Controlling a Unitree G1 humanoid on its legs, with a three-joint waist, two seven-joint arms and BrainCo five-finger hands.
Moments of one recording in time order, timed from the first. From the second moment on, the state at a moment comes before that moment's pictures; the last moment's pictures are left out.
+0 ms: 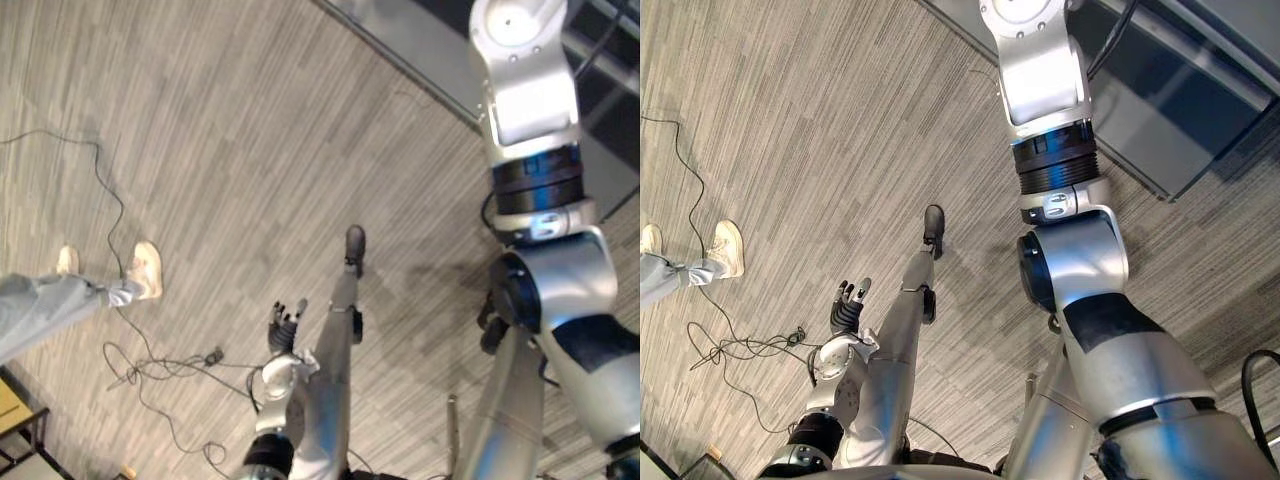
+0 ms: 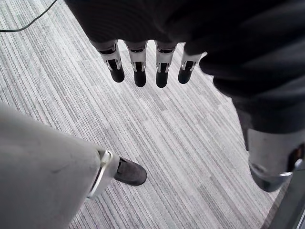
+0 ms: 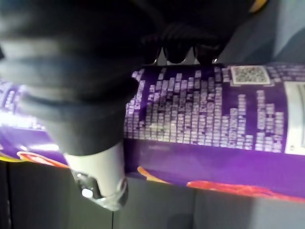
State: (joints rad) left arm -0.14 -0.05 0.04 0.61 -0.33 -0.21 0.31; right arm -1.51 -0.18 0.00 0.49 -0.25 0.09 -0.88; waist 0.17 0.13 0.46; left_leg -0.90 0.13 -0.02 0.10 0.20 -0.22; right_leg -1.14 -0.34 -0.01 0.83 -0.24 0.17
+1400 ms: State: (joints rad) left arm -0.14 -0.05 0.09 0.56 -0.34 -0.22 0.36; right arm -1.73 -0.36 0.21 0.61 -0.07 -0.03 -0.91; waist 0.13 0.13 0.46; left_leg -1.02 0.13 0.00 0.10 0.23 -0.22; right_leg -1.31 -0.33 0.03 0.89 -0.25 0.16
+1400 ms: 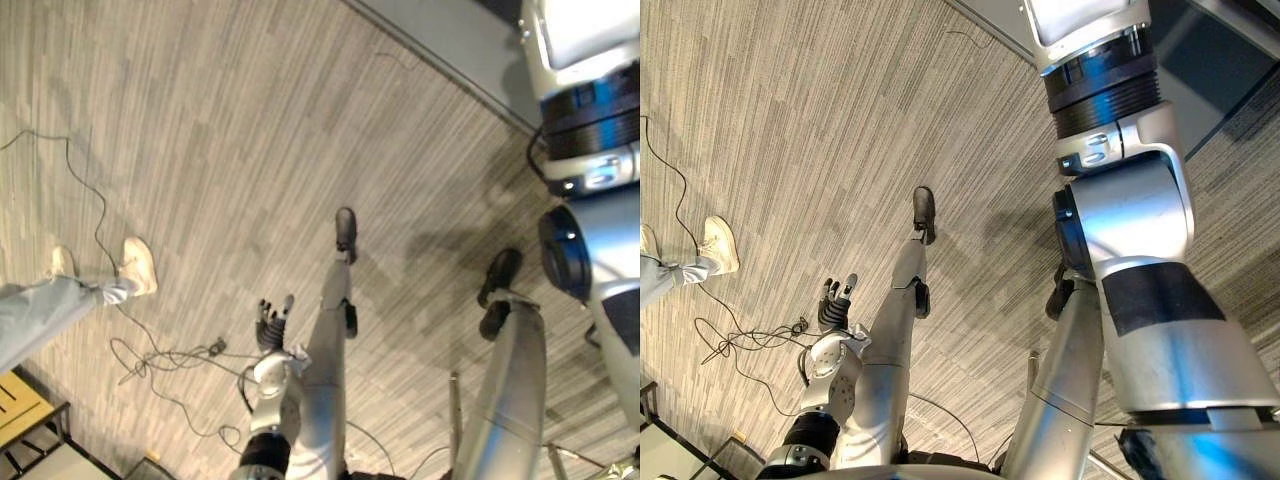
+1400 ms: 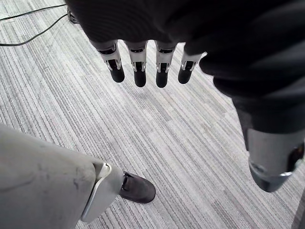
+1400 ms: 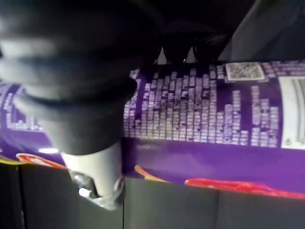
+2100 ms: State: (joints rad) left arm -0.25 -0.04 0.16 0.54 -0.33 -0.19 0.40; right arm -1.65 -0.27 0.14 0.67 -0.08 -0.02 -0.91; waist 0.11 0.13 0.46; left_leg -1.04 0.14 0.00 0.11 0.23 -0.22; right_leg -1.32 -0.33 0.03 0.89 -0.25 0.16
